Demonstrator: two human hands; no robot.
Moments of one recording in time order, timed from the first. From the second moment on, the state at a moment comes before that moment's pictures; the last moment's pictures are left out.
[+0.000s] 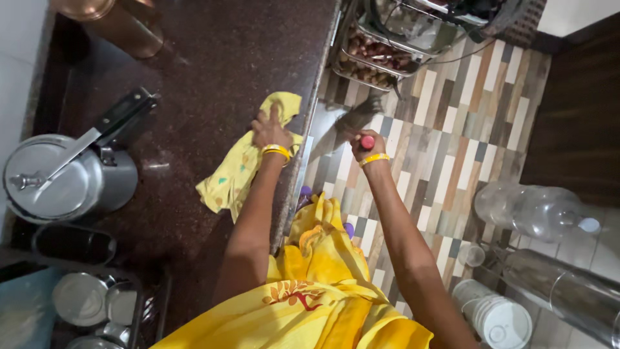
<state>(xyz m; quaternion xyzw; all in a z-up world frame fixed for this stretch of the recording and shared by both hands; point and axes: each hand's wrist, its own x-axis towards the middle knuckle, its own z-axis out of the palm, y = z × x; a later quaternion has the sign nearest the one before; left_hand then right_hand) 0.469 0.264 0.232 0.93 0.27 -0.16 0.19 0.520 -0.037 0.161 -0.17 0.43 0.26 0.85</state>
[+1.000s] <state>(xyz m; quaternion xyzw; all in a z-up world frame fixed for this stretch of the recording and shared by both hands) 0.524 0.191 0.209 0.82 0.09 0.19 0.54 0.500 -0.010 0.151 -0.19 0.42 0.22 0.86</state>
